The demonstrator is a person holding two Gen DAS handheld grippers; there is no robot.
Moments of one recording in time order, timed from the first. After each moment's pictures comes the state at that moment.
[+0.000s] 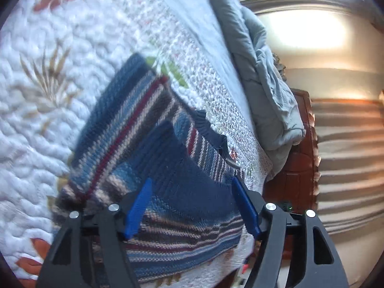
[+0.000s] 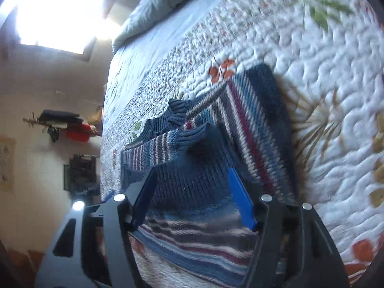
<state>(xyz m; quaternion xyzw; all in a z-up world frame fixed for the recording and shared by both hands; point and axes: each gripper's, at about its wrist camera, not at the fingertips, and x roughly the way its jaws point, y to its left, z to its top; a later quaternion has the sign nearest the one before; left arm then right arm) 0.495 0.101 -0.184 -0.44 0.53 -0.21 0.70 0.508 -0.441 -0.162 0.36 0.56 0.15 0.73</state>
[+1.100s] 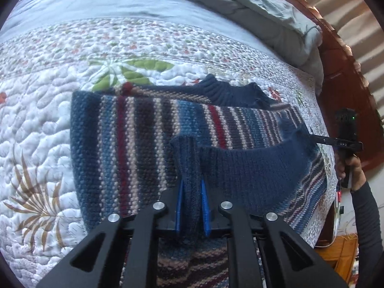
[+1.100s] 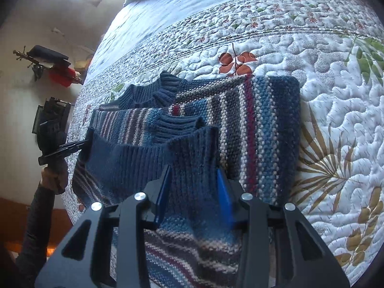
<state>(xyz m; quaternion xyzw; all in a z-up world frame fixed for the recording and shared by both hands) 0.547 0.030 -0.207 -0.11 0.58 -0.28 0.76 0.537 -0.407 -0.183 0.20 0.61 0.20 0.74</state>
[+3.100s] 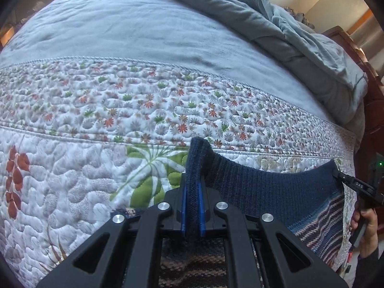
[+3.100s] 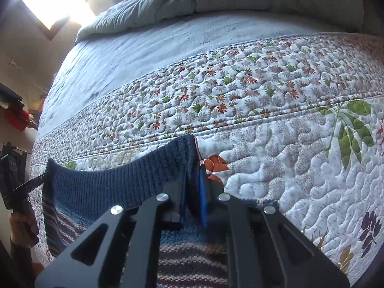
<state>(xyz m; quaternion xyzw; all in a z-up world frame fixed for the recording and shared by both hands) 0.671 0.042 -0.180 -0.13 0.56 -0.13 0.81 0.652 -0.406 -0.170 0.17 0.57 0.02 0.80</state>
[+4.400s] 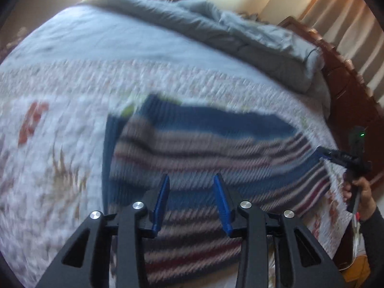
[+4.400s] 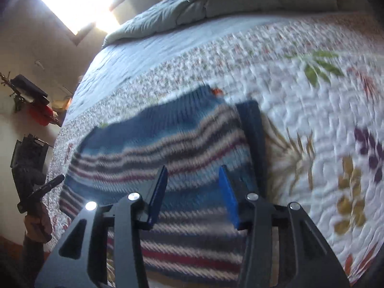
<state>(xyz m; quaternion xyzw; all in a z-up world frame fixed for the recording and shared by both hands) 0.483 0.049 -0.164 -0.10 0.49 -0.20 0.84 0.492 -0.415 -0.159 0.20 0.53 0.07 0.82</state>
